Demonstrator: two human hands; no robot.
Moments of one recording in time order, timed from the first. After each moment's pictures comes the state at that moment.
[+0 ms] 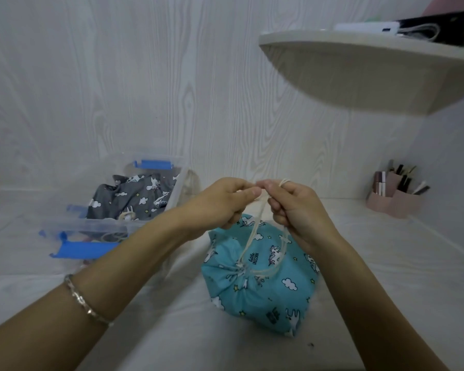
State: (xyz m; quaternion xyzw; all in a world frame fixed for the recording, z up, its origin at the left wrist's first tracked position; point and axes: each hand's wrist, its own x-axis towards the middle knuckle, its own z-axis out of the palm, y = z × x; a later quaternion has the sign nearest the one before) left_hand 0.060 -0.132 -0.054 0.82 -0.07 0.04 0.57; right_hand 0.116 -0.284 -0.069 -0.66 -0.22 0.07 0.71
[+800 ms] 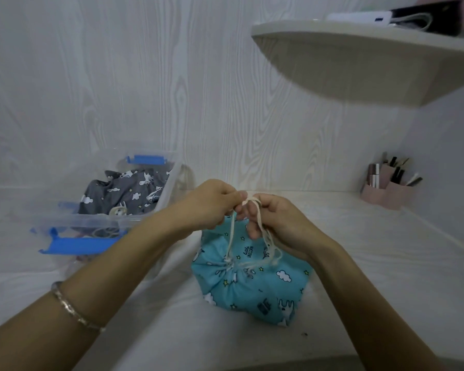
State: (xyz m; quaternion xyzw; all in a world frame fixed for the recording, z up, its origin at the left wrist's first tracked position) left_hand 0.057 -0.132 -0.060 0.86 0.00 0.04 0.50; right_hand 0.119 -0.289 -0.096 -0.64 -0.34 0.22 0.65
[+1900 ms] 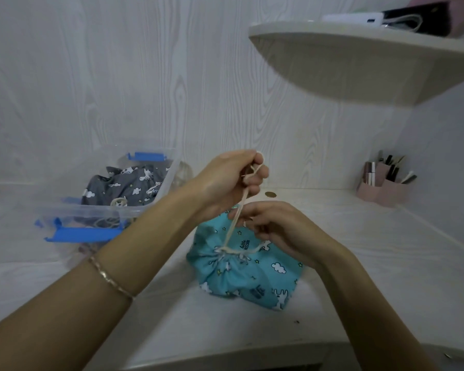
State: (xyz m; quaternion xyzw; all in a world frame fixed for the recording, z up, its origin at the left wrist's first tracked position) left_hand 0.057 -0.167 -0.034 0.60 -0.08 0.02 0.80; right_hand 0.090 -0.308 -0.089 -0.67 -0.36 0.23 0.60
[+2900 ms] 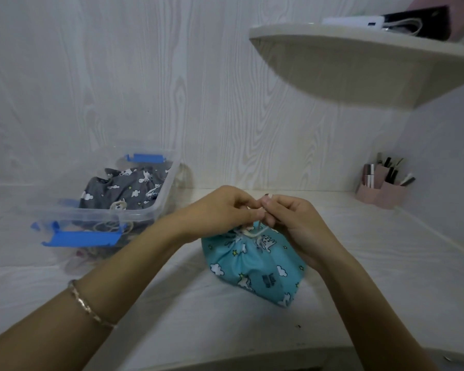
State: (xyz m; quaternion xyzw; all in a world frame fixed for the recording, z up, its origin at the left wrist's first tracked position) left_hand 0.042 -0.151 -0.061 0.88 -0.09 0.01 0.47; right_hand 0.100 -0.314 -0.097 -0.66 -0.26 0.12 0.69
